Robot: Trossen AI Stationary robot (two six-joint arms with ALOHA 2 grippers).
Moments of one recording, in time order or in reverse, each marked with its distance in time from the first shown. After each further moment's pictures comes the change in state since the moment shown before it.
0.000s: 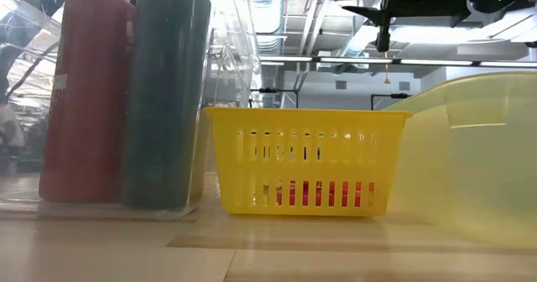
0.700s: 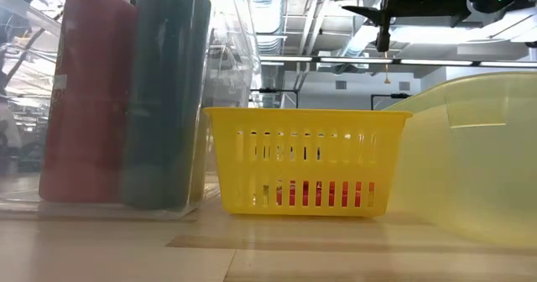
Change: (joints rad) left arm -0.003 -0.205 -0.007 0.007 0.191 0.137; right arm 0.001 0.000 0.000 0.000 -0.002 -0.003
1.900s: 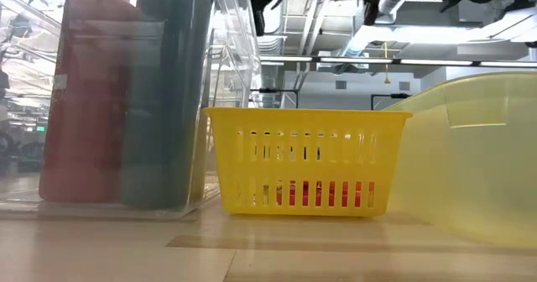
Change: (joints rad) left arm -0.264 -0.210 0.002 0.864 0.626 -0.246; right arm 0.116 0.042 0.077 0.131 0.051 -0.266
